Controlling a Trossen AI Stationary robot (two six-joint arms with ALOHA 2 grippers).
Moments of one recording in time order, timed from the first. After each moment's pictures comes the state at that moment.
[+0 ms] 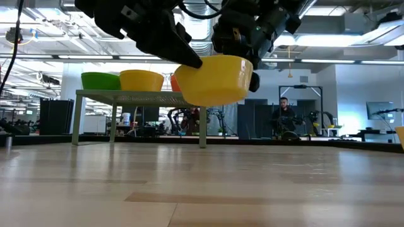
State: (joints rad) left arm -0.24 1.58 0.92 0.02 -0.07 0.21; right arm -0.04 1.67 1.15 -0.34 -0.15 0.37
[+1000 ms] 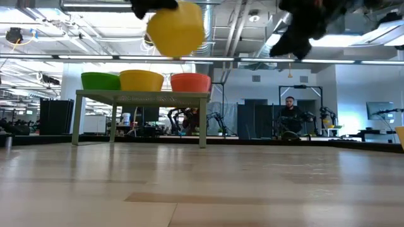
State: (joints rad) left arm -0.23 1.21 0.98 -0.24 -0.31 0.00; right arm 0.07 1.05 0.76 -0.33 0.15 0.20
